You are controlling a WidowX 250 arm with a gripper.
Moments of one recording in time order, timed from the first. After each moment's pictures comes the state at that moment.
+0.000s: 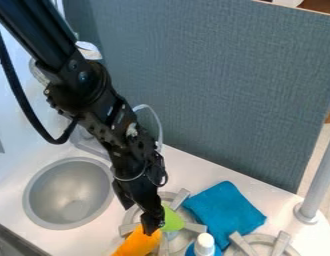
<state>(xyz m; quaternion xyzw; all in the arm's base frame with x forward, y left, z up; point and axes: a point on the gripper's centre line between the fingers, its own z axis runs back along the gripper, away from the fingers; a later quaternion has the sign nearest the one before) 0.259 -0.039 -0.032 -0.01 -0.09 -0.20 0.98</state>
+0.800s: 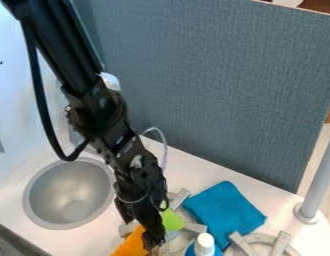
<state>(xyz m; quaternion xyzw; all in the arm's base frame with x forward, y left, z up) 0.255 -0.044 -0.064 0.01 -0.09 -0.21 0.97</state>
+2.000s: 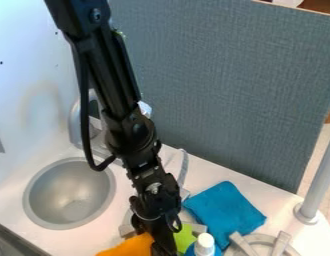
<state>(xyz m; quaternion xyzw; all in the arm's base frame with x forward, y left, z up) 0.263 -0.058 -0.096 0.03 -0.08 -0.23 0.97</state>
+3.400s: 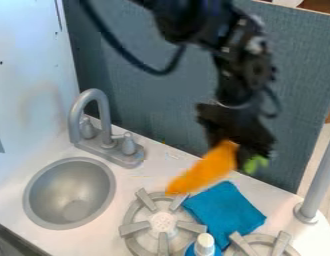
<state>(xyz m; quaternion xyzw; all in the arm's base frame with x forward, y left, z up) 0.325 -0.144 0.065 -0.03 -0.14 -0.13 0.98</state>
